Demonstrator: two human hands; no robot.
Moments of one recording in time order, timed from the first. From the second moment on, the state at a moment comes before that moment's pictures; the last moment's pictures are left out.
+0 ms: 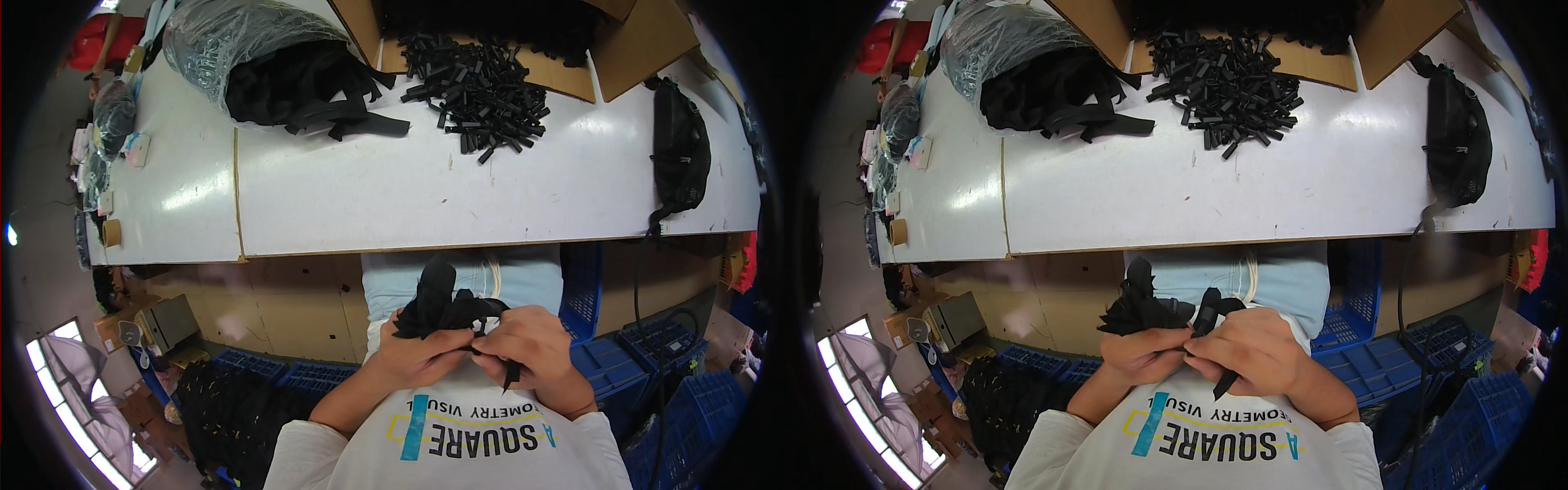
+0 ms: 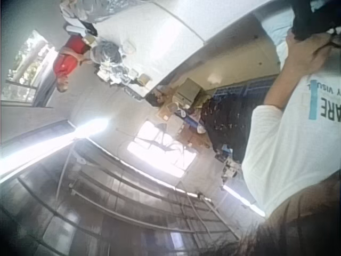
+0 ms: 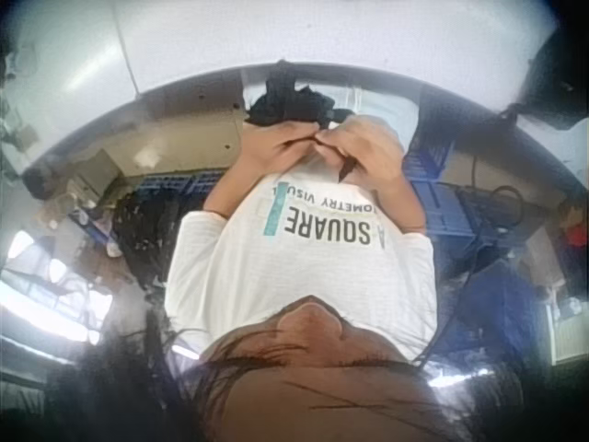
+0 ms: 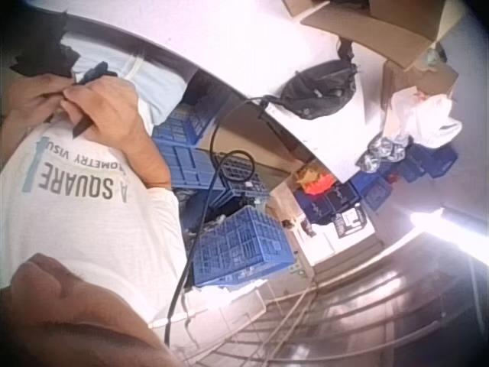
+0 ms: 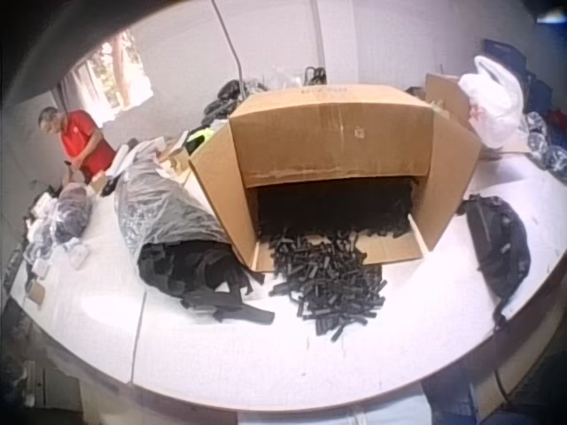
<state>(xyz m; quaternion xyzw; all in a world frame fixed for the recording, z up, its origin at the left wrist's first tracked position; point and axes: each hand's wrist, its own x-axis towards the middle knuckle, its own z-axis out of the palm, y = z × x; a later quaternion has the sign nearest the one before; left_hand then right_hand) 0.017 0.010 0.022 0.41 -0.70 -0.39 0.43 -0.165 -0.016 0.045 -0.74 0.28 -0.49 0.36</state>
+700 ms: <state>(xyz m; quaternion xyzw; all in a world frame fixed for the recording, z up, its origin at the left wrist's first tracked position) 0.013 0.005 0.034 0.42 -0.68 -0.41 0.43 -0.161 -0.012 0.035 -0.70 0.31 -0.51 0.39</state>
